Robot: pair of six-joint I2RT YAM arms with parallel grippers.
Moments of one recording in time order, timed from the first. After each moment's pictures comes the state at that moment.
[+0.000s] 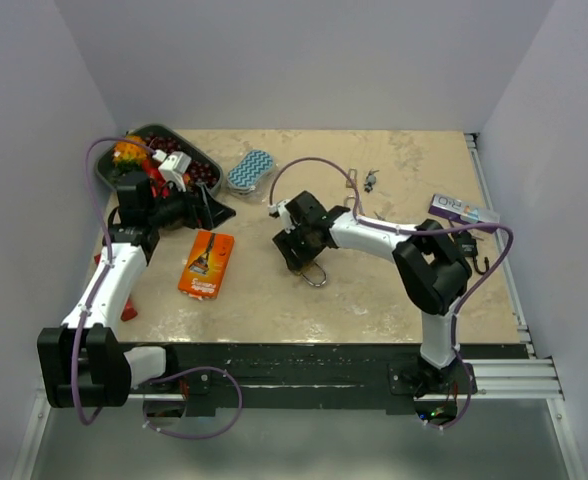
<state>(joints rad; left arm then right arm) 0.03 1.21 0.88 -0.11 0.78 -0.23 0.76 1.94 1.32 -0.45 -0.06 0.00</state>
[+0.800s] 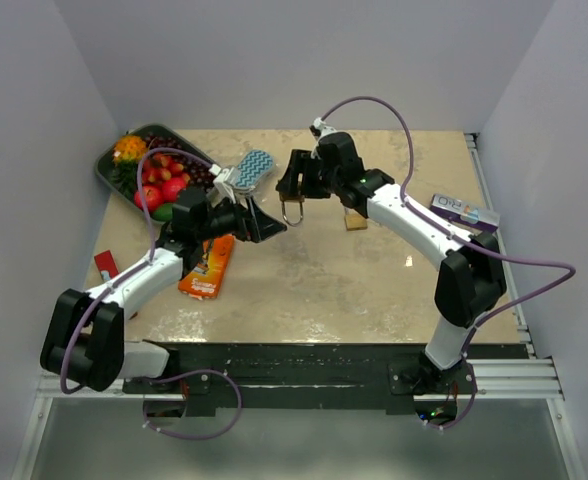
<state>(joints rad) -0.33 1.31 0.72 0.35 0.69 -0.59 0.60 1.76 1.52 -0.30 -0.10 0.55</state>
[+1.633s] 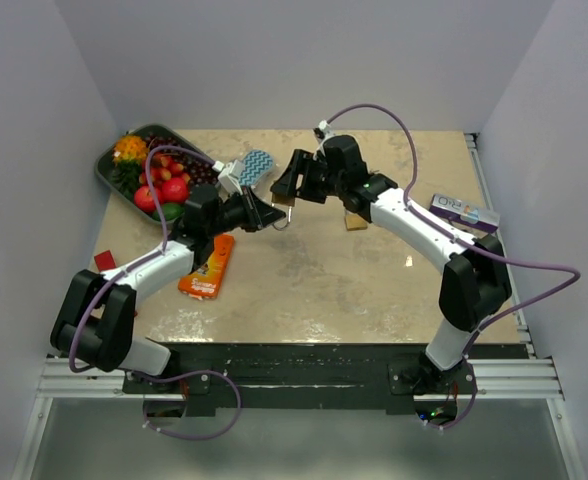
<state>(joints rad) -0.39 1.43 0.76 0.45 0.53 -0.73 0.60 1.72 1.46 -0.22 -0.22 0.71</state>
